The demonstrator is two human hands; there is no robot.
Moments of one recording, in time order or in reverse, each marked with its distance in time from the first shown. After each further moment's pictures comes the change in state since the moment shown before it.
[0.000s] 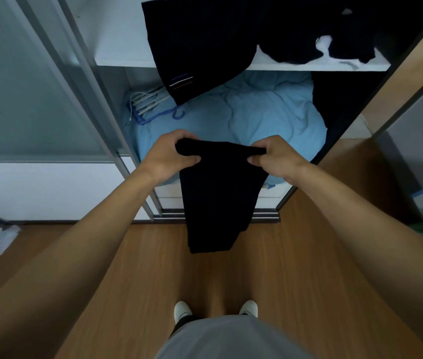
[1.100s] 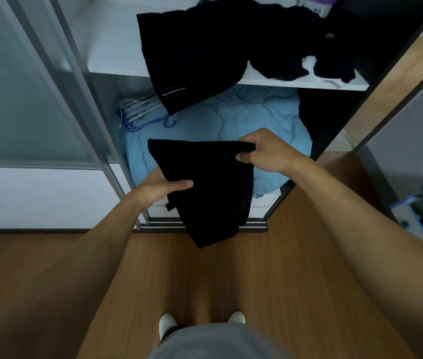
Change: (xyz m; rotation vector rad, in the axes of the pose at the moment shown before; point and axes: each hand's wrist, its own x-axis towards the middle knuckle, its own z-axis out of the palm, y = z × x) left_hand -0.007 -0.056 0.023 -0.393 -0.208 -0.220; right_hand 0.008 -0.026 -0.029 -0.124 -0.112 -0.218
